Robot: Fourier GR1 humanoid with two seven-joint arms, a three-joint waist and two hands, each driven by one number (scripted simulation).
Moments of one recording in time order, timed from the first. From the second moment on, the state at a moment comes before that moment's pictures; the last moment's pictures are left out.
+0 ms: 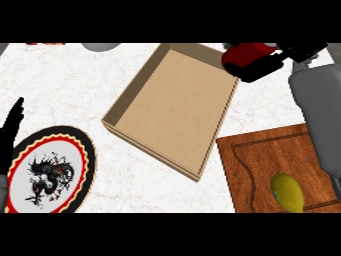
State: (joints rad) left arm -0.11 0.37 0.15 -1.32 -0.22 0.11 0.05; right arm -0.91 -0.30 -0.04 -1.09 0.65 0.27 -0.29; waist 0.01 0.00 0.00
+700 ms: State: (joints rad) left arm -0.13 0.36 0.15 -1.35 -0.23 0.09 0.08; right arm -1.20 -0.06 -0.07 -0.70 0.66 0.13 -0.12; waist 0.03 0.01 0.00
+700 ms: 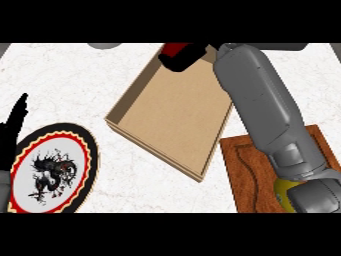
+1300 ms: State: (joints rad) left arm -0.16 0.34 0.13 -1.33 -0.25 0.09 0.05; right arm -1.33 0.00 -0.07 -0.33 0.64 -0.04 -0.07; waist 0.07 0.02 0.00
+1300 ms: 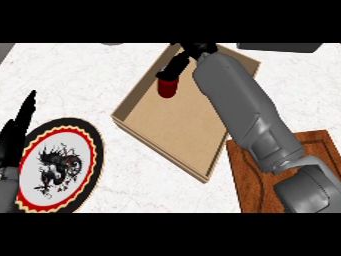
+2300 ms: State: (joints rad) left arm -0.14 0.33 0.15 -1.34 -0.25 0.09 0.05; right arm -1.33 -0.08 -0.29 -0.27 0.36 -0.12 -0.37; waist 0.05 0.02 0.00
